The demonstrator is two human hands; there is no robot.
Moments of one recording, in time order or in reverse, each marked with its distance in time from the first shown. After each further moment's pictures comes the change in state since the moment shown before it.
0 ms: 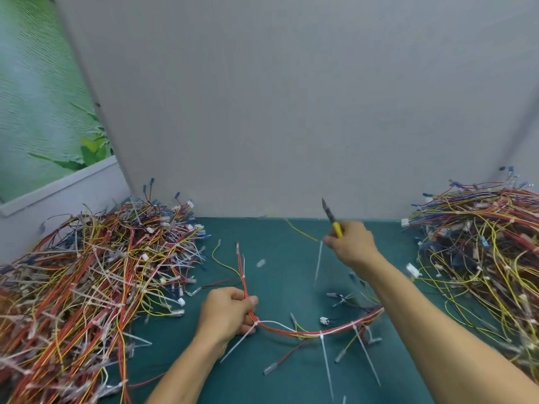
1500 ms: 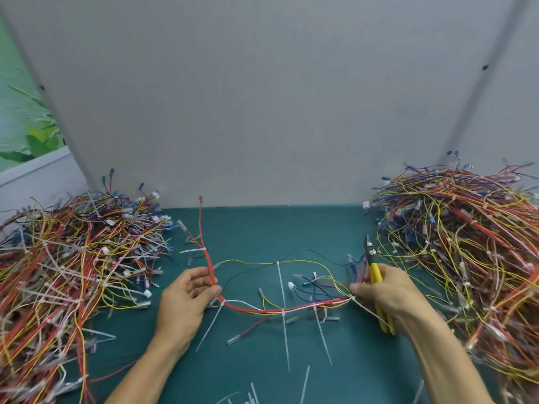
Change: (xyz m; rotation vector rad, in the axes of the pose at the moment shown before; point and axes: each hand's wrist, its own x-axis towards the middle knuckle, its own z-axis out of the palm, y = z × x) left_hand 0.004 -0.028 -0.008 -0.221 0.037 0.388; right_hand -0.091 0.096 -0.051 0.463 -0.032 0.370
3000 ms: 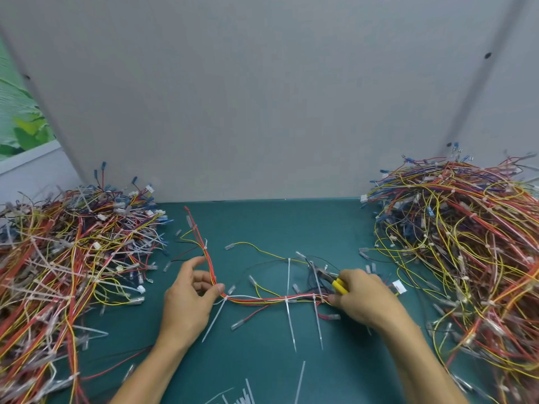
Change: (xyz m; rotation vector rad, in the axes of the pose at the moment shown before) left_hand -0.004 -0.005 0.011 0.375 0.029 0.115; right_hand -0.004 0.002 0.023 -0.914 -0.077 -0.207
